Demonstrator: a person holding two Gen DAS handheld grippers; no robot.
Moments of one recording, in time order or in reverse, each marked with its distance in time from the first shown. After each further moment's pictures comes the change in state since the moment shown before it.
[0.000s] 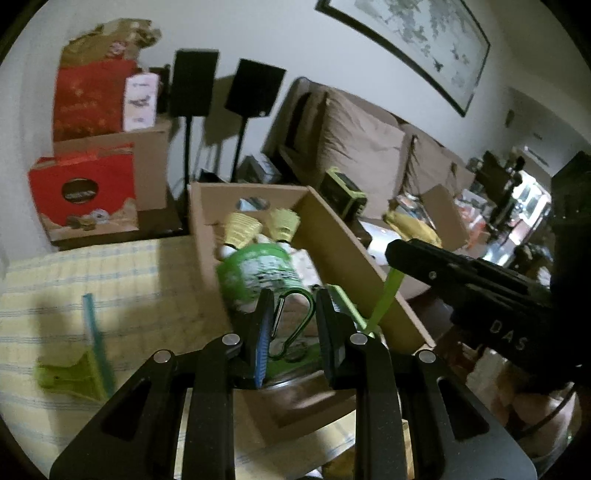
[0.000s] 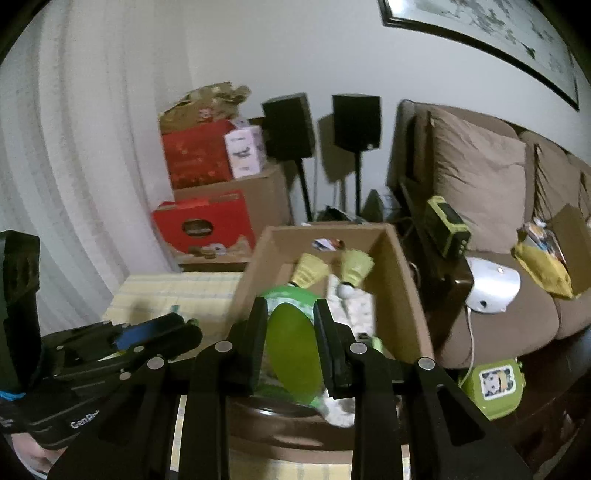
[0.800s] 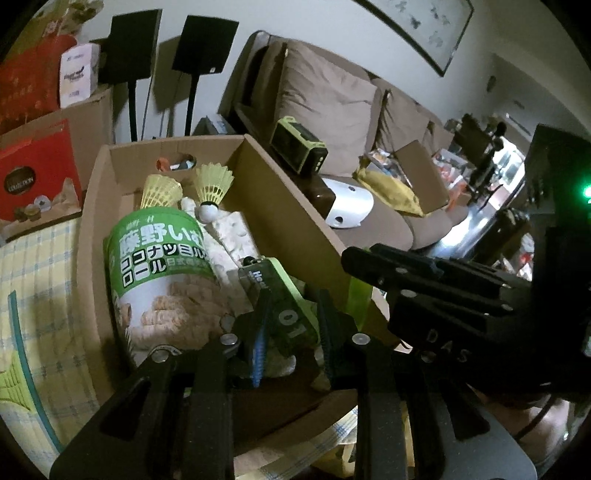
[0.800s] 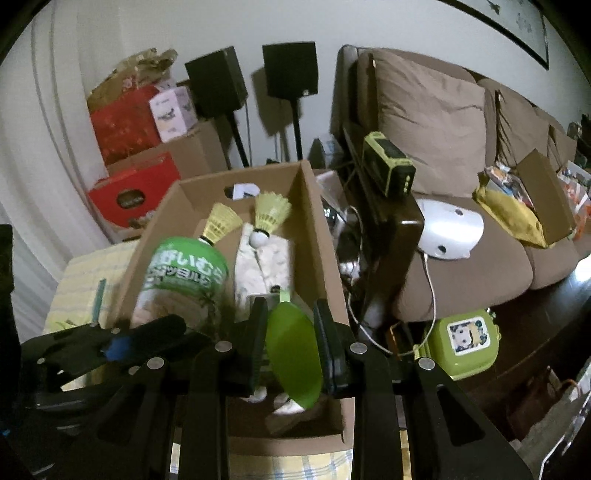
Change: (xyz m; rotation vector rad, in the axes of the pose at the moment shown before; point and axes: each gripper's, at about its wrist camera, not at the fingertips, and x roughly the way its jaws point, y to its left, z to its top) left arm 0.084 -0.059 -0.013 0.050 0.150 -0.086; right arm 0.038 -0.084 -0.028 0.091 0.186 -0.141
